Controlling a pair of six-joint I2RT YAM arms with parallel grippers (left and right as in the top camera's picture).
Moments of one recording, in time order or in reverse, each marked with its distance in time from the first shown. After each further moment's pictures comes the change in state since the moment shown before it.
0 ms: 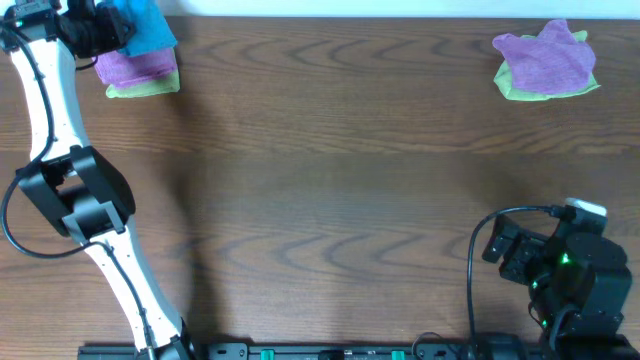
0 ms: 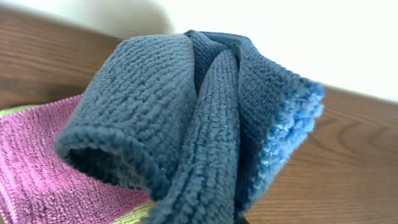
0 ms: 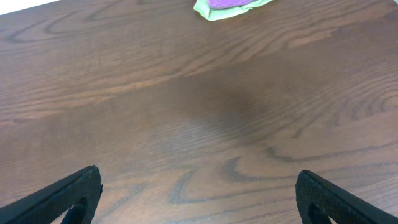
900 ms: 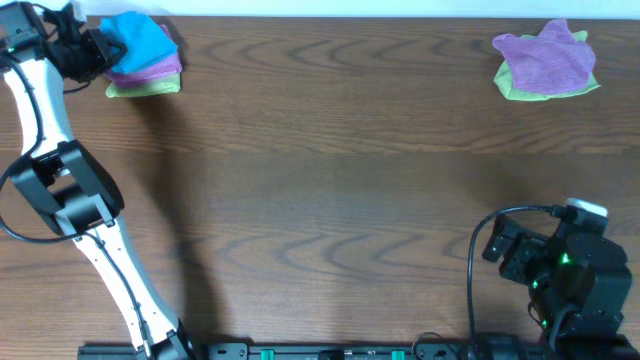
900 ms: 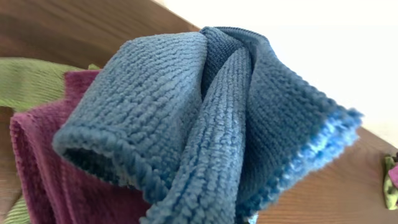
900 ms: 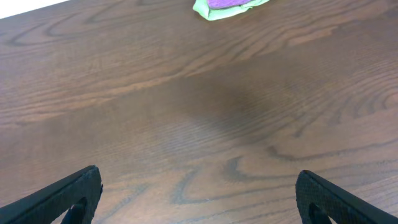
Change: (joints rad) left arm 0.091 0.154 0.000 0.089 0.167 -0.133; right arm 0.000 0.000 0.000 0.000 0.000 0.018
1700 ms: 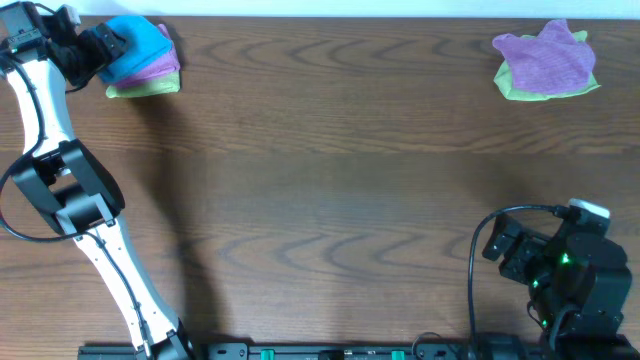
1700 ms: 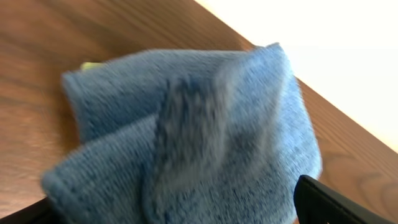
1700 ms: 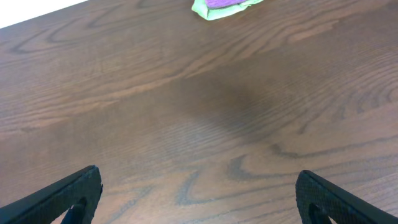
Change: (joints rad) left arm -0.002 0.002 0.000 0.032 -0.213 -0.086; right arm 0.000 0.000 0.000 0.001 0.000 0.037
